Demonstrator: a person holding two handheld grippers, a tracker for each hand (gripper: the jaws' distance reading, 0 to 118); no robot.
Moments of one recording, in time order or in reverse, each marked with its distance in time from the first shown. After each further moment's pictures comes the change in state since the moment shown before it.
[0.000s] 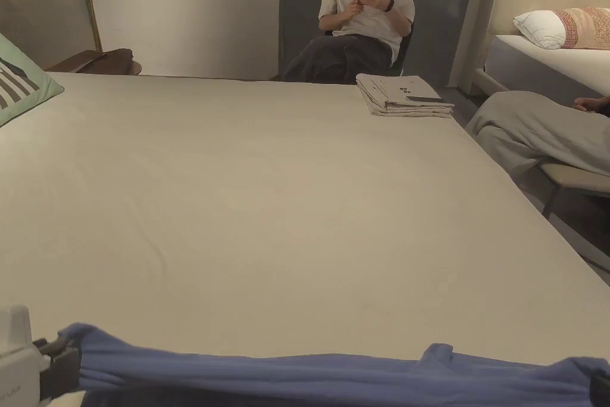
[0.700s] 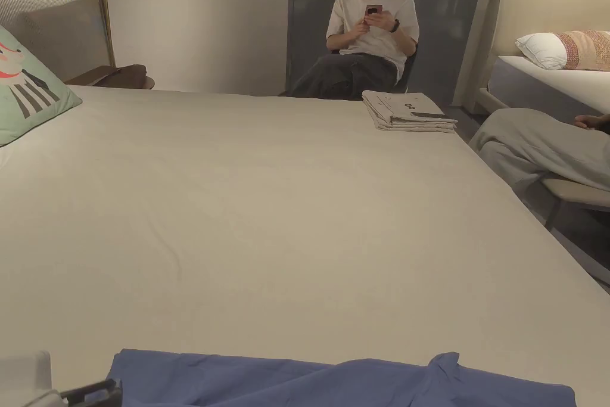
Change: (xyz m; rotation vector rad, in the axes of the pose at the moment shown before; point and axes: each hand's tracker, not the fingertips) left arm -0.011 -0.042 0.002 0.051 0.069 0.002; right arm -0.007 -0.040 -0.015 0.044 -0.106 0.017
